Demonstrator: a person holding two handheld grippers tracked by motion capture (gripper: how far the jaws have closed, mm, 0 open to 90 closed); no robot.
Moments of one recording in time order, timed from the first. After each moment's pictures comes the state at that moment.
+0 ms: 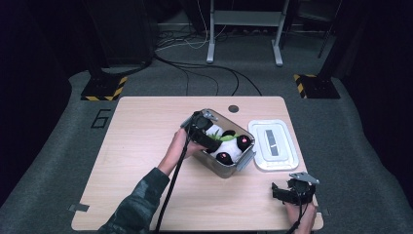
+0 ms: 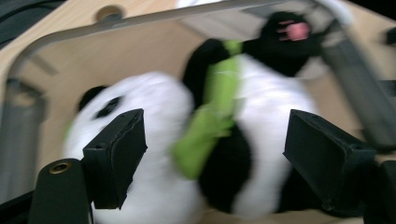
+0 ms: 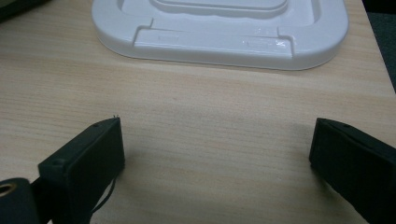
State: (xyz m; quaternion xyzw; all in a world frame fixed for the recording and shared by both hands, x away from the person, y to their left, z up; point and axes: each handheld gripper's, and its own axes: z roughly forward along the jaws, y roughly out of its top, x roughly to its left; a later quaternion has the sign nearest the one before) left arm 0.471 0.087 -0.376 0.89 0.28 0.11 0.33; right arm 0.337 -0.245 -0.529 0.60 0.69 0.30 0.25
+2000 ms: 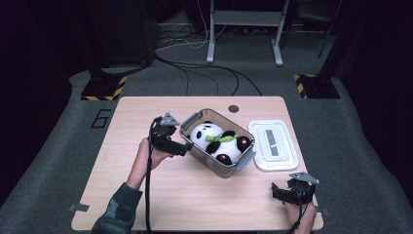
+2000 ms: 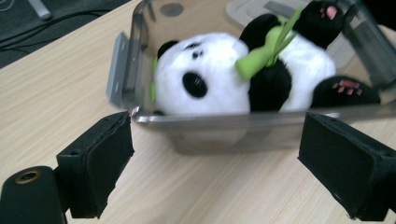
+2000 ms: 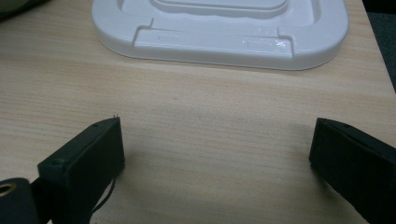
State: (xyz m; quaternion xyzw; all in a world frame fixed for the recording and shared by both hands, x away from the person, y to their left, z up) left arm 0.429 0.195 -0.372 0.84 0.35 0.16 0.37; right arm 0.337 -0.245 -0.529 0.60 0.69 0.30 0.25
